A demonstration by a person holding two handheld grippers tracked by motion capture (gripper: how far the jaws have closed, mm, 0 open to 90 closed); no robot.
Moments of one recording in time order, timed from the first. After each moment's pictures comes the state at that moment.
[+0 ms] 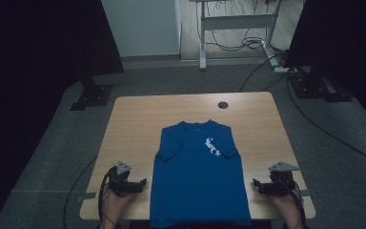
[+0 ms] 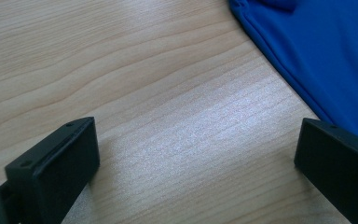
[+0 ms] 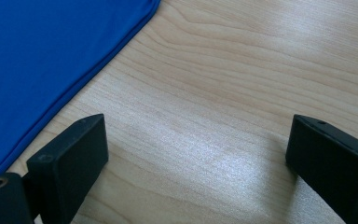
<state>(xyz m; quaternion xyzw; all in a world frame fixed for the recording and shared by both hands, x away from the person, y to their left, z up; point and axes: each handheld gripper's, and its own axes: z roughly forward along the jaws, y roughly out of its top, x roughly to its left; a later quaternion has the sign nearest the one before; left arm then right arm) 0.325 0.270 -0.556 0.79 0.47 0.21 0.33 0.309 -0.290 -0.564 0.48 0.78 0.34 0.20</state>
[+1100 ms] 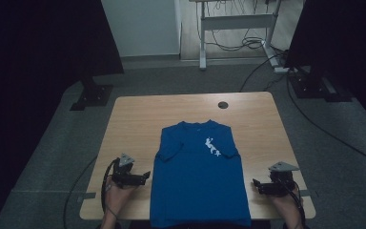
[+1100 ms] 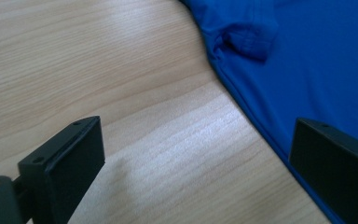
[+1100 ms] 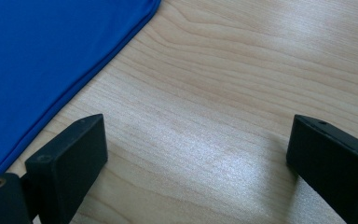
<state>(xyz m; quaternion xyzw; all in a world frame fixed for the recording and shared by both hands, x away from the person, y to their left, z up) 0.346 0.257 -0.537 0.80 0.45 0.19 0.35 0.309 -0.290 -0.564 0.48 0.78 0.34 0.20</state>
